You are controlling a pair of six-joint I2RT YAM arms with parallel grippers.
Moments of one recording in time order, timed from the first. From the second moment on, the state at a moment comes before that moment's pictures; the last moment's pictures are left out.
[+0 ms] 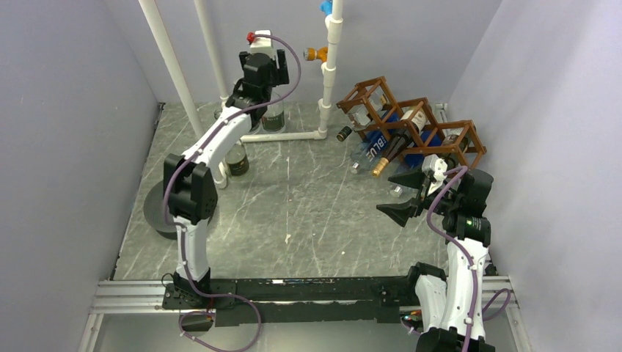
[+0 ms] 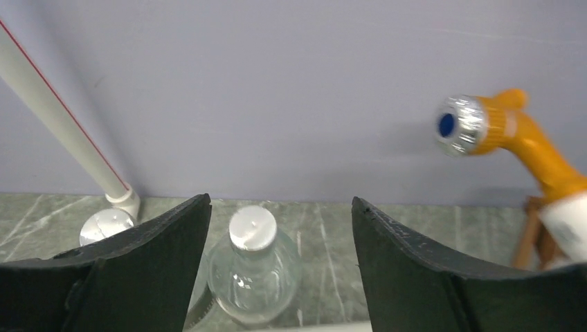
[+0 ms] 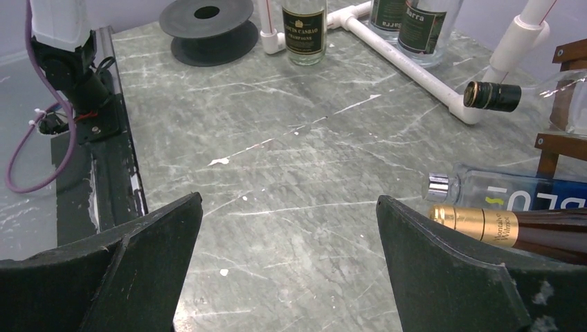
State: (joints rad) left arm -0.41 2.08 1.98 0.01 -0.41 -0.16; right arm -0.33 0.70 0.70 -0.50 -1.42 -0.45
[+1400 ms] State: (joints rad) left arm -0.55 1.40 1.25 -0.28 0.39 -0.15; right arm -0.38 1.02 1.02 -1.20 -1.29 -1.04
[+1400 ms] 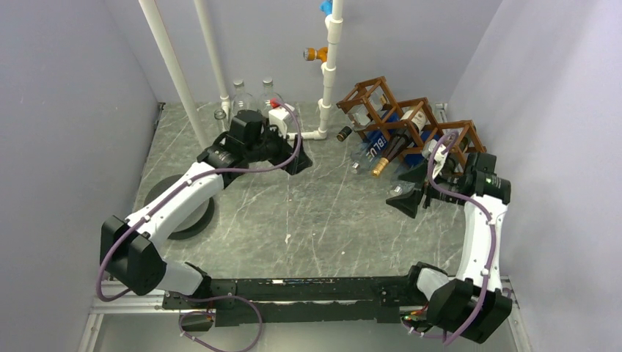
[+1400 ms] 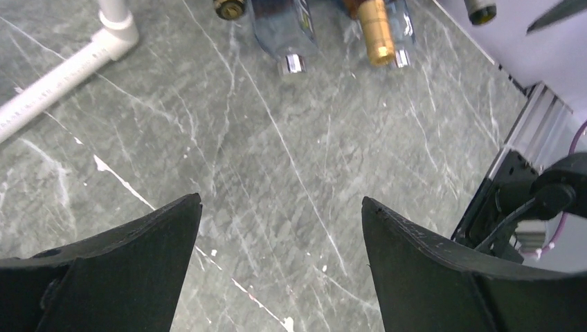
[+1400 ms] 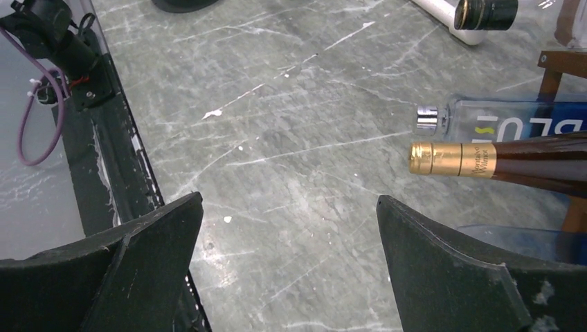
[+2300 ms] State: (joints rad) left arm -0.68 1.29 1.18 -0.31 0.22 -0.04; right arm -0.38 1.11 1.35 -1.15 -1.03 -0.66
